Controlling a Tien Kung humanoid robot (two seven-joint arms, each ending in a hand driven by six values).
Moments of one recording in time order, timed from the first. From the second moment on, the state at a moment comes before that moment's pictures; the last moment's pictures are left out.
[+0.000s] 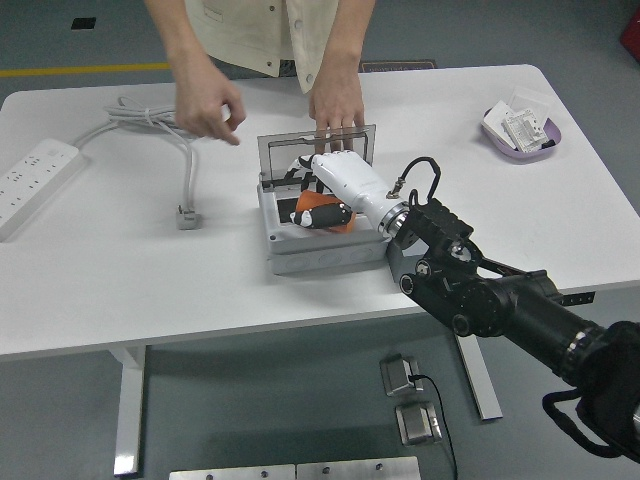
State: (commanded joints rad) left arm 0.06 0.13 -1.88 -0.18 1.71 -0.15 0.23; right arm 0.78 -0.03 0.59 0.70 -1.84 -0.36 0.27
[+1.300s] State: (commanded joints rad) left arm 0.06 0.13 -1.87 -0.18 1.71 -0.16 0.23; right arm 0.81 -0.08 0.58 0.72 -1.85 -0.33 0.27
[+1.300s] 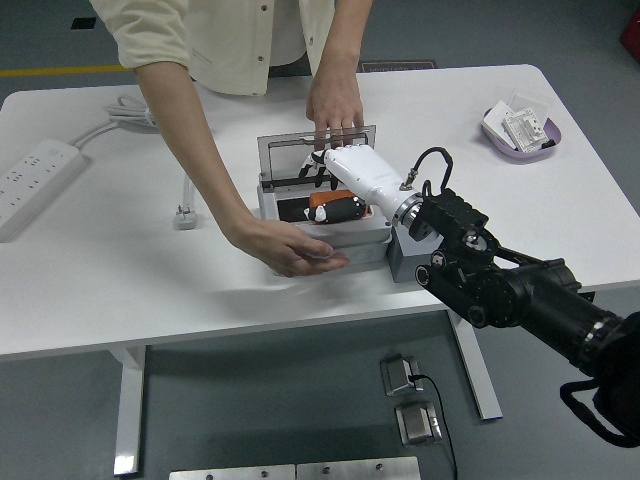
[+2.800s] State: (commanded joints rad) left arm 0.06 0.13 -1.87 -0.18 1.70 -0.16 0.23; right arm 0.88 -0.12 0.84 0.67 -1.95 -0.24 0.22
